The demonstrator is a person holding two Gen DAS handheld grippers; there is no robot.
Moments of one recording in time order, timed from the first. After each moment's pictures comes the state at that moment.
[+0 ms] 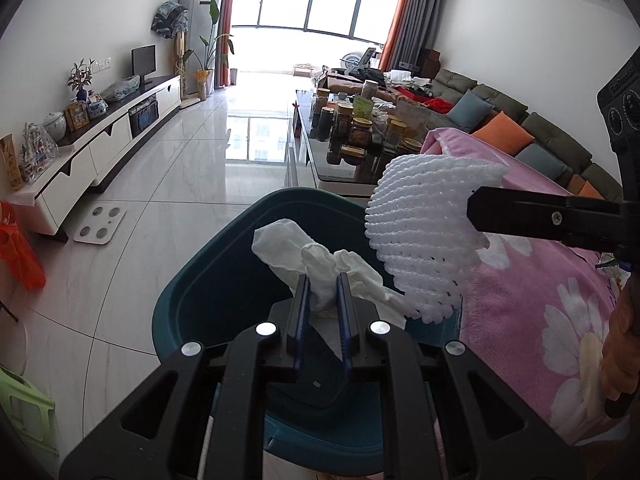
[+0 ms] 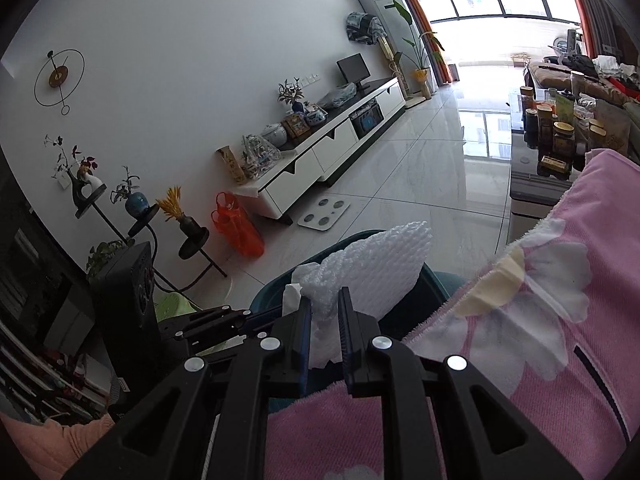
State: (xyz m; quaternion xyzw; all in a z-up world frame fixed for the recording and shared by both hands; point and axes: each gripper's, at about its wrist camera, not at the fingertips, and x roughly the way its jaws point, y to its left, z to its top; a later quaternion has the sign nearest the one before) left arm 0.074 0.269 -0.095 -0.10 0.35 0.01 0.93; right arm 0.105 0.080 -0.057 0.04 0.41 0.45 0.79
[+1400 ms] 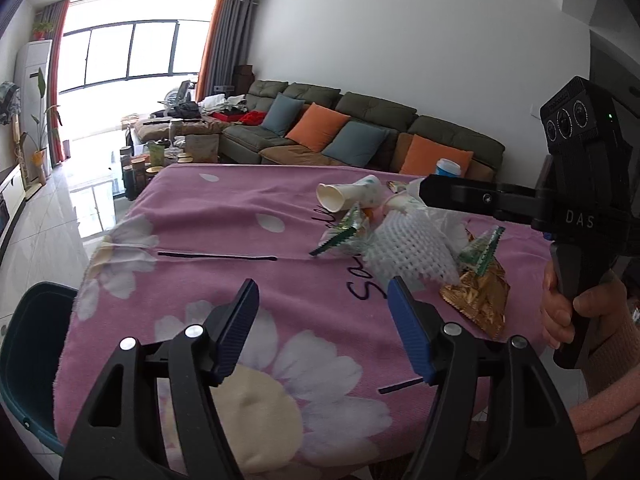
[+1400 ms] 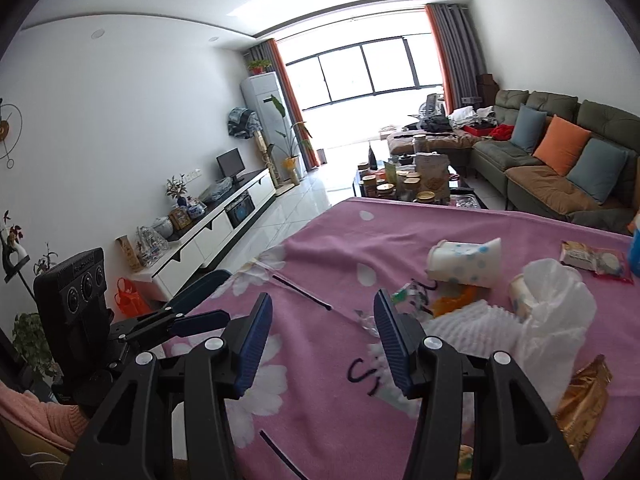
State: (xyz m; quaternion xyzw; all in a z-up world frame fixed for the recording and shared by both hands) left arm -0.001 0.001 -0.022 0.00 0.28 -0.31 0.91; right arm -0.016 -0.206 -0.009 0.08 0.28 0.21 0.93
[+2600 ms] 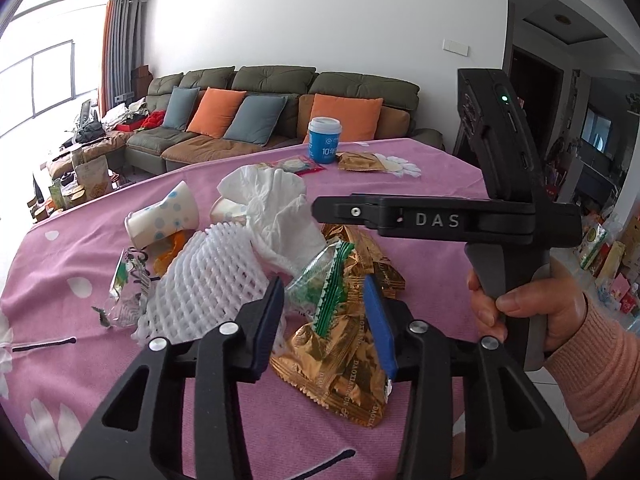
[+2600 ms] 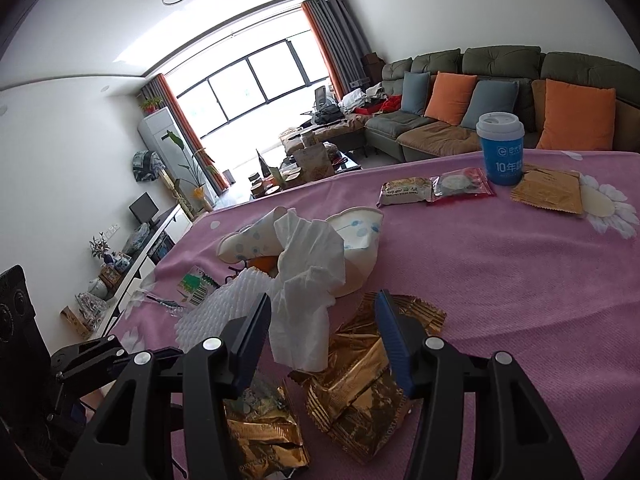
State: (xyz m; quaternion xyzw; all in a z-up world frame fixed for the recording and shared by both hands) left arm 0.002 -0.184 -0.031 0.10 0.29 -0.44 0.85; right arm -0.020 -0.353 -0.064 0.18 0.30 0.07 0.93
